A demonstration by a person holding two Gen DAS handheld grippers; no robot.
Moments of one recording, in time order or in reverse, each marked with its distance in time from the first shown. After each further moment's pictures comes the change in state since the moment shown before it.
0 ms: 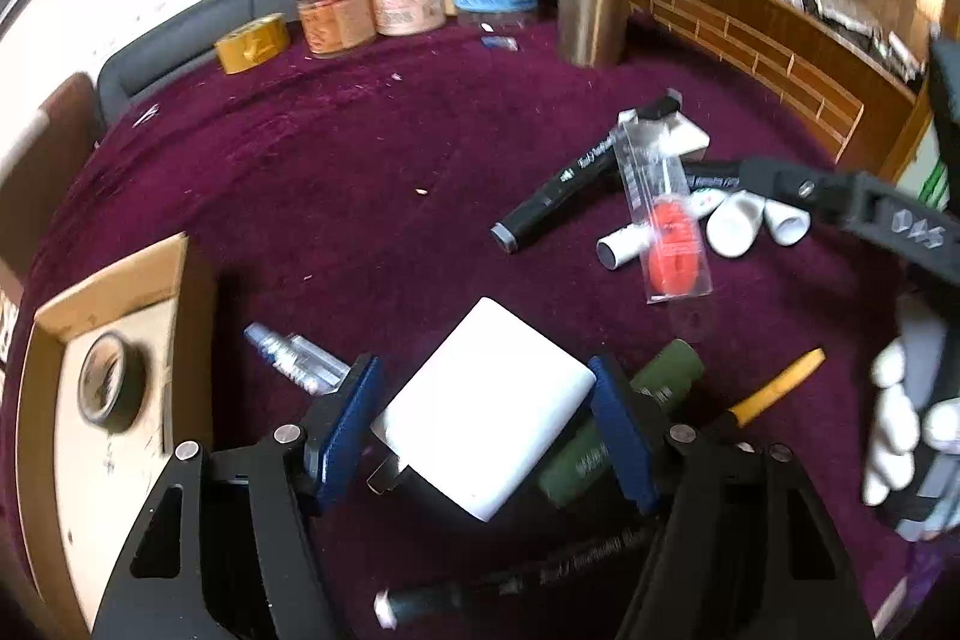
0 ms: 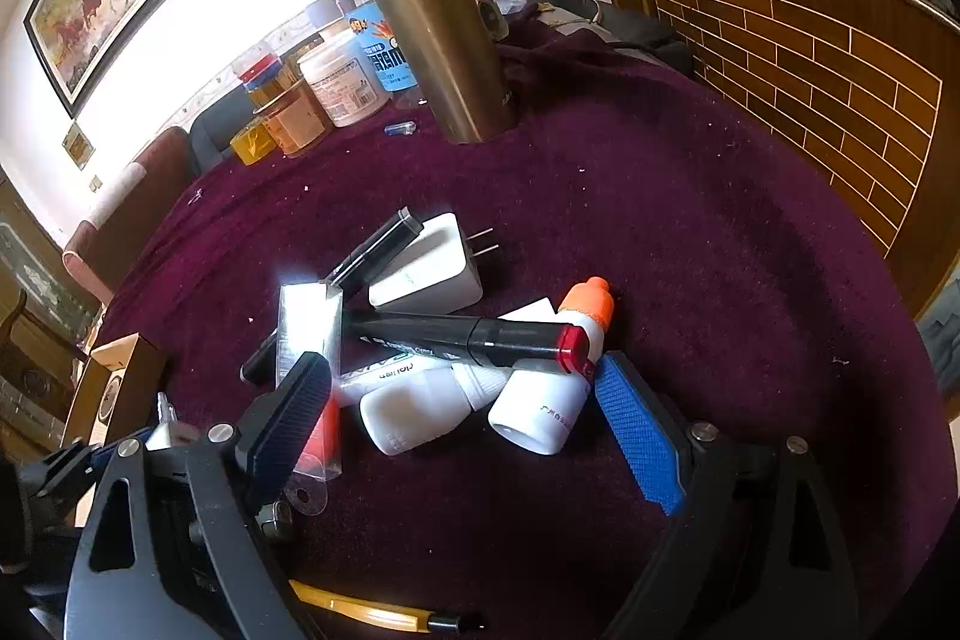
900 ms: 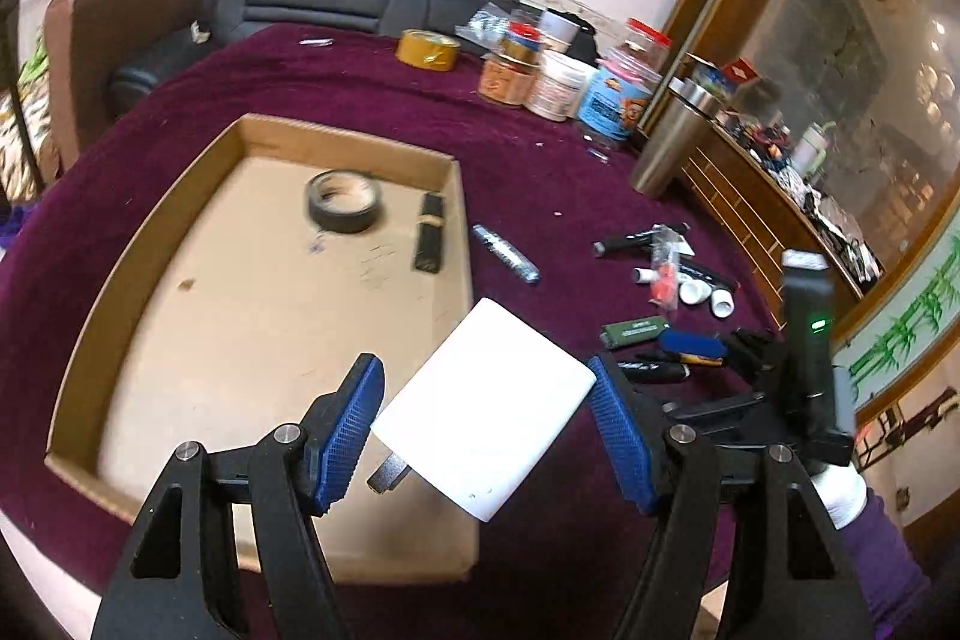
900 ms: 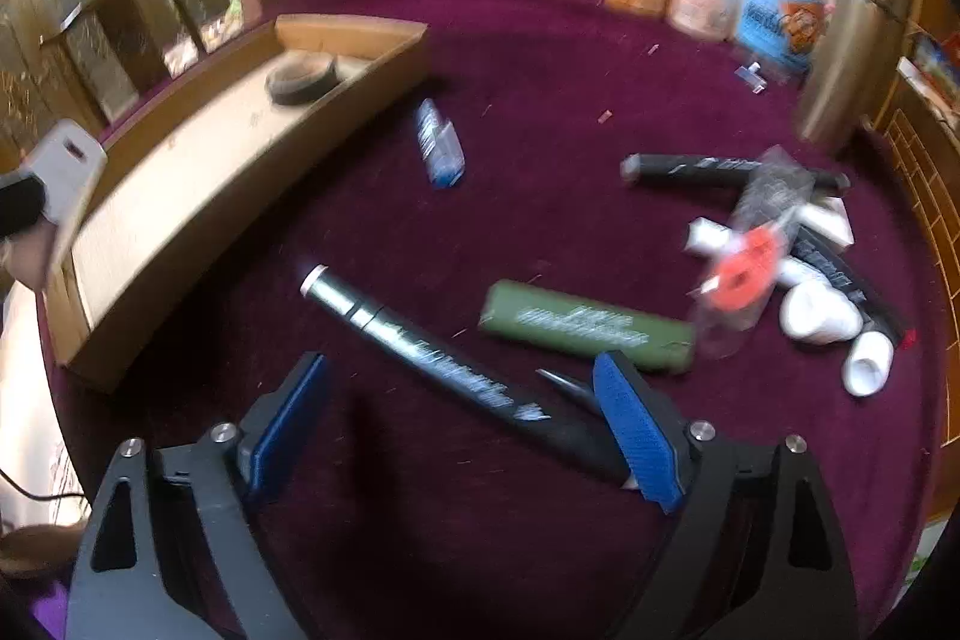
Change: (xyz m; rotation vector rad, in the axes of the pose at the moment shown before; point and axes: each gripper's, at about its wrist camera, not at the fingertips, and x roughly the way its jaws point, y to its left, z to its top) left arm -0.143 0.118 -0.119 -0.428 -0.187 -0.110; right arm -0.007 0.172 -0.113 -0.730 0.292 0.135
